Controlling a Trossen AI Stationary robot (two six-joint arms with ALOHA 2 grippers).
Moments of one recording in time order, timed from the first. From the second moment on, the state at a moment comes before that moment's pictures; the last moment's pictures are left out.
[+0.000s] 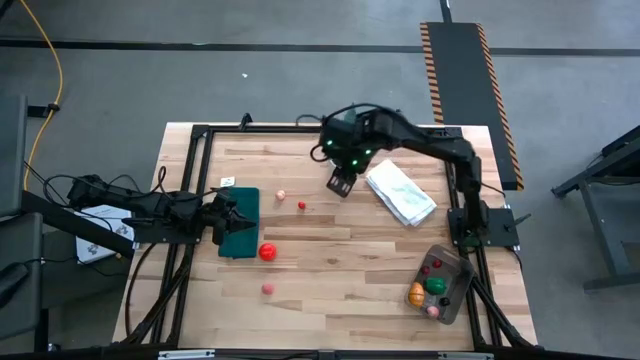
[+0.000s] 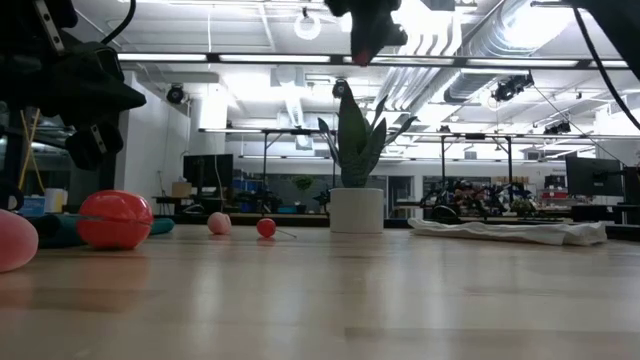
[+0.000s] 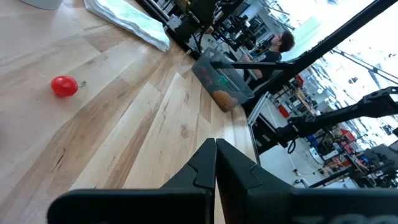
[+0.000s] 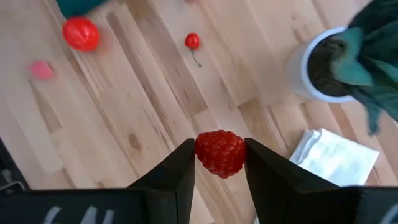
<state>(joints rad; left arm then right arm) -0.08 0.21 0.01 0.03 -0.09 -0.81 -0.17 2.01 2.32 -1.57 -0.06 0.32</state>
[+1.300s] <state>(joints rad) -0.08 0.21 0.01 0.03 -0.09 -0.81 -0.12 1.73 2.32 -1.57 -0.02 0.61</state>
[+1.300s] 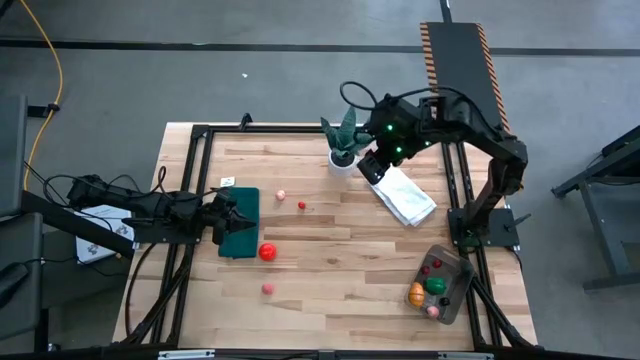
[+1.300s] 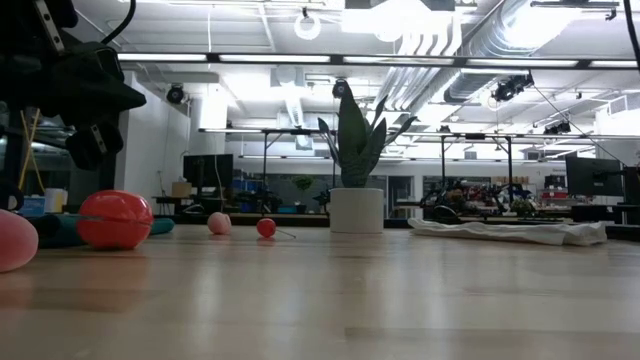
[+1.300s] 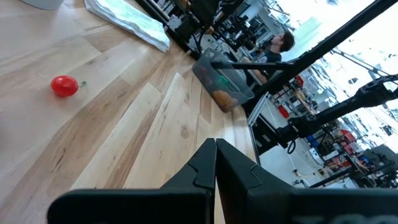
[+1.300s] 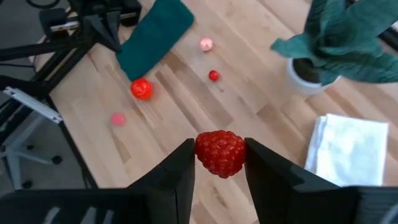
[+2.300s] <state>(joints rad) -0.08 0.21 0.01 0.02 -0.05 -0.78 0.29 1.50 1.77 -1.57 0.00 1.32</state>
